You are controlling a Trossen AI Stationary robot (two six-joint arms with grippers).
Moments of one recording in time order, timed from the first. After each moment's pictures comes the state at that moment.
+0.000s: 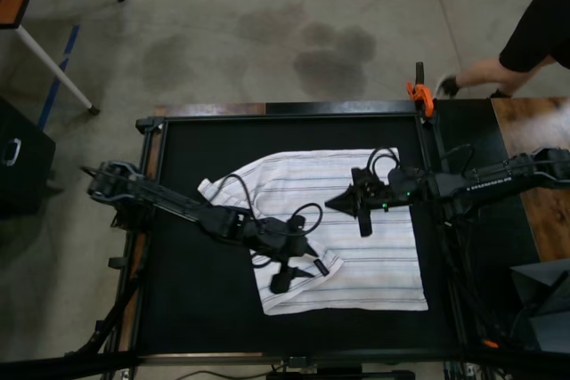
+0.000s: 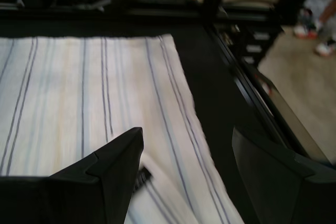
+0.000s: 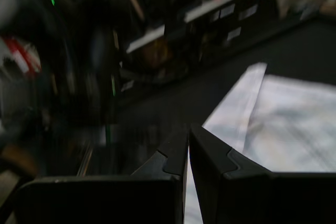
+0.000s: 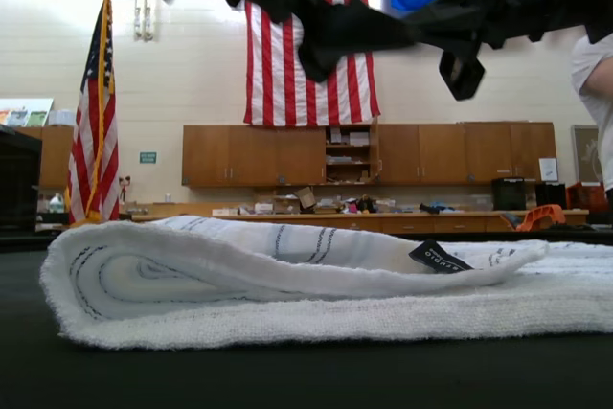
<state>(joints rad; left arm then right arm) -0.30 1.72 1.19 0.06 0.03 -0.14 0.06 1.06 0.52 0.37 0.00 0.51</state>
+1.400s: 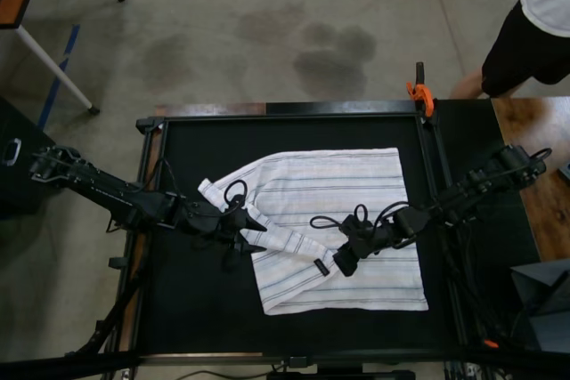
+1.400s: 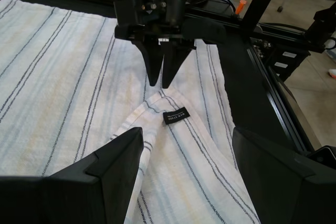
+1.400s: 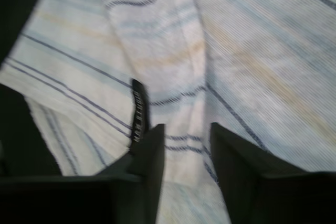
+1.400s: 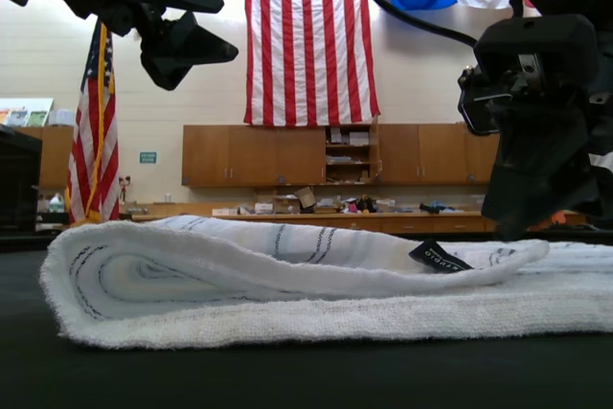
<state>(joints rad) -0.34 1.20 0.69 0.11 -0.19 -0.32 0.37 1.48 0.63 -0.04 0.14 1.16</state>
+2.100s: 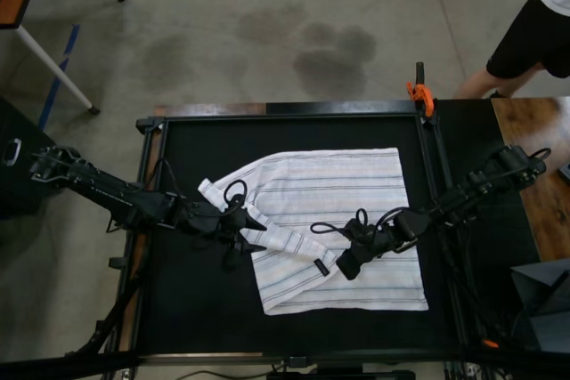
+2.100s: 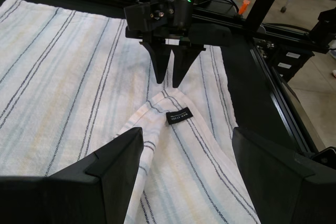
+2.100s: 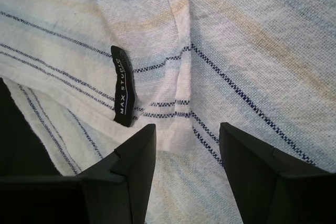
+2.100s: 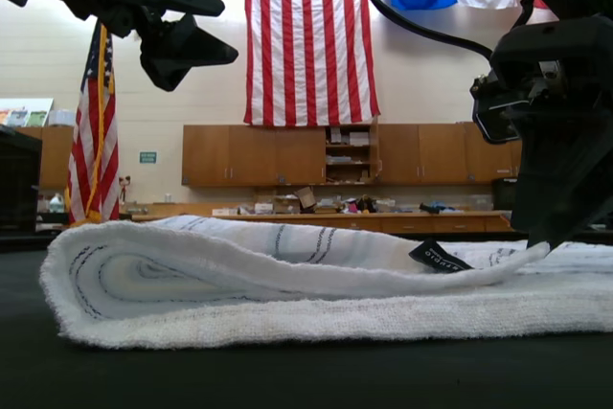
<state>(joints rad) -0.34 1.20 0.68 0.11 -0.21 -0.32 0.40 1.49 0.64 -0.09 0.12 1.24</state>
